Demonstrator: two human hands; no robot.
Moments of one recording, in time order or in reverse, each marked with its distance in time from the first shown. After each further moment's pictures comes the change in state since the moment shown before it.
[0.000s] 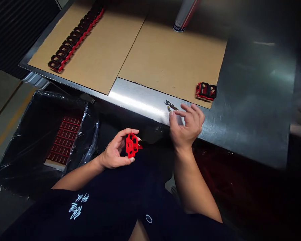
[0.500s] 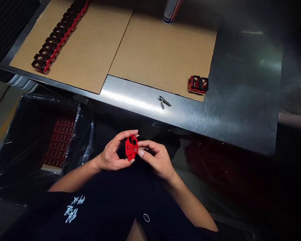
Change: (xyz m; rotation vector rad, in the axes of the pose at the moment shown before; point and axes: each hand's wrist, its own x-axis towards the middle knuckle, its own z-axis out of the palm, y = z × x) left_hand 0.002 -0.006 0.000 0.249 -0.079 0.127; right_hand -0.062 -0.085 -0.043 0.863 -0.788 0.721
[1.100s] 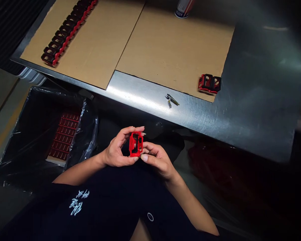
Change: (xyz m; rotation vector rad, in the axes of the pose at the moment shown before) left_hand -0.002 0.002 0.007 -0.191 0.014 -0.085; right_hand -0.005 0.012 0.000 0.309 -0.219 0.230
